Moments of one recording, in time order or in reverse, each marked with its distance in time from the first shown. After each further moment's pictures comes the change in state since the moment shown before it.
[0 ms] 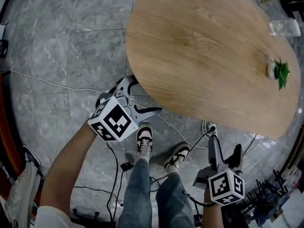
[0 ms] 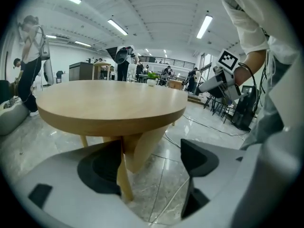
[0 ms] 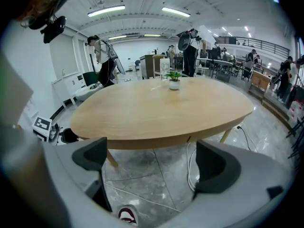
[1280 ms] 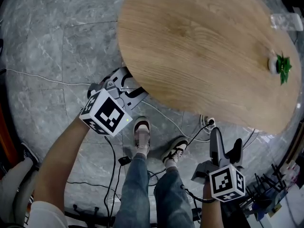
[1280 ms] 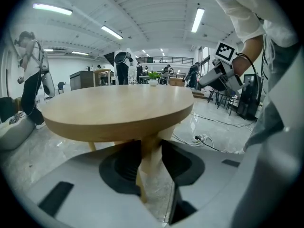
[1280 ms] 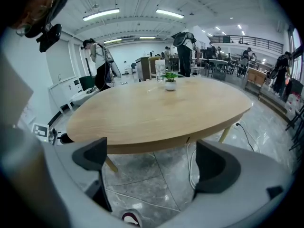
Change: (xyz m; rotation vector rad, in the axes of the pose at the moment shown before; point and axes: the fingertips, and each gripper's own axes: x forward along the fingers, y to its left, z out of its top) left arm 0.002 0.019 0.001 0.098 -0.002 0.072; right arm 0.007 -0.007 0.006 0.054 -0.024 -0.017
